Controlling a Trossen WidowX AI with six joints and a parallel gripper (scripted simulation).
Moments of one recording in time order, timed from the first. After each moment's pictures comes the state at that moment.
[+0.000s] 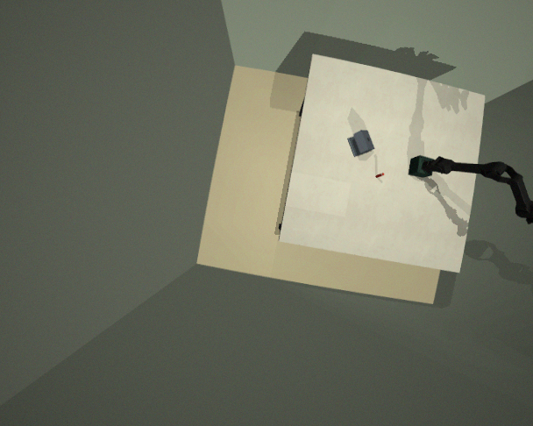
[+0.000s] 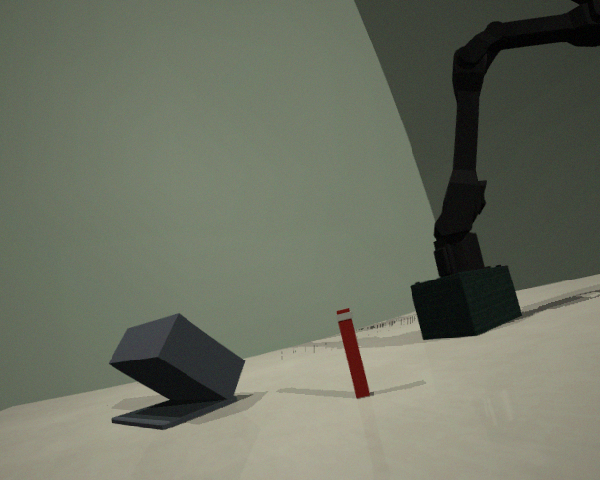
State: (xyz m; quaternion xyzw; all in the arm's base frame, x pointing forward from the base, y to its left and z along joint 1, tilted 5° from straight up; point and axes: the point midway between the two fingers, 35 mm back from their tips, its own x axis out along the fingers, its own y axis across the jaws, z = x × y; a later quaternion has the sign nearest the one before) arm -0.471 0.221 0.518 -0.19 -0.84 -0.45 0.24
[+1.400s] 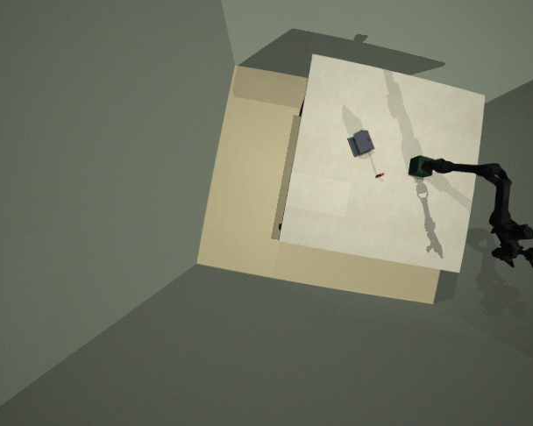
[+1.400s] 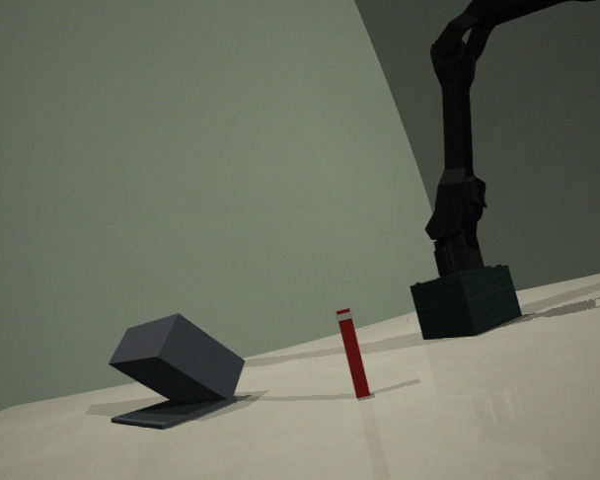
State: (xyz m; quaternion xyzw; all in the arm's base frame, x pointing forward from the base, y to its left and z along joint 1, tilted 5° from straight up) arm -0.333 0.432 0.419 -0.32 -0.62 -0.69 -0.18
